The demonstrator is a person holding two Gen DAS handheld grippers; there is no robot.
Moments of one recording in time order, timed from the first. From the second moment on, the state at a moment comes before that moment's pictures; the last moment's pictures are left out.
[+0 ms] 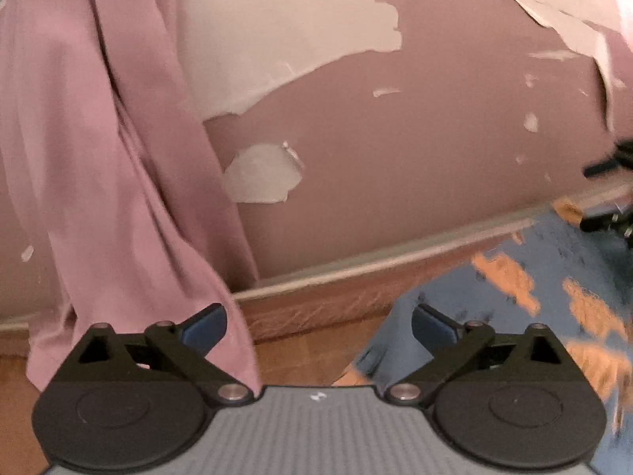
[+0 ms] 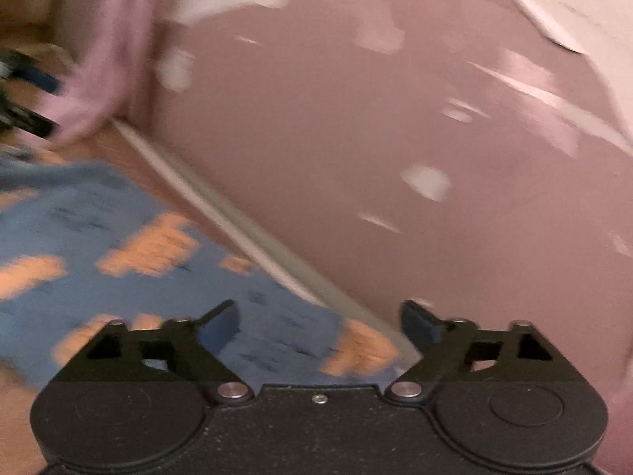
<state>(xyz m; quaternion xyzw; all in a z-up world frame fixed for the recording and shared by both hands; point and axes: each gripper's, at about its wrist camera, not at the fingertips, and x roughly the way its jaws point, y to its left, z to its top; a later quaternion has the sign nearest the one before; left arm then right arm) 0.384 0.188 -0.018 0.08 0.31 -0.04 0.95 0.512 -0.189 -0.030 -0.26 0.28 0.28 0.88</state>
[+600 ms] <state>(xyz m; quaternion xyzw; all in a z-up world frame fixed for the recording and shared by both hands) 0.402 0.199 -0.049 0.11 0.41 -0.06 0.90 0.582 -0.114 -0.048 -0.29 0.38 0.36 0.80</state>
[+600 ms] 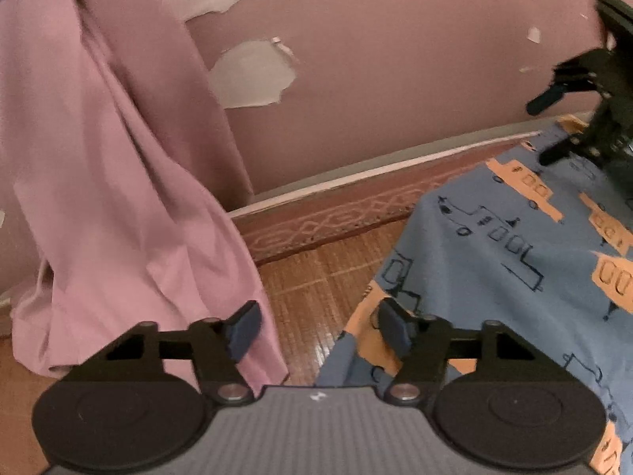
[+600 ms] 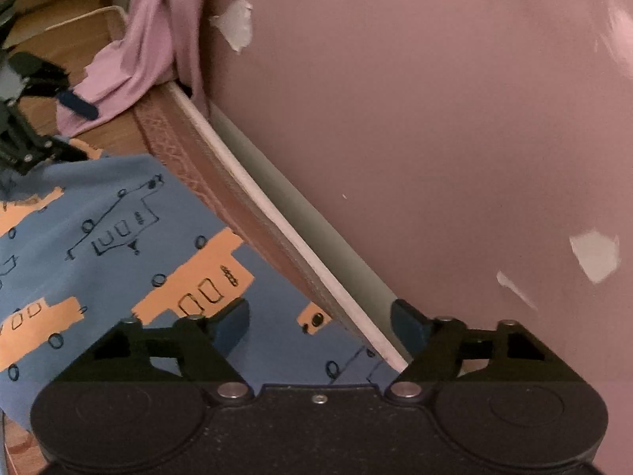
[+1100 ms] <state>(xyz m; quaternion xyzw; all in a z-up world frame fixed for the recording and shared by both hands) 0.383 0.167 -0.038 0.18 0.36 -0.02 0.92 0.574 -0.132 -0.051 -0.24 0.40 0.37 0.80</state>
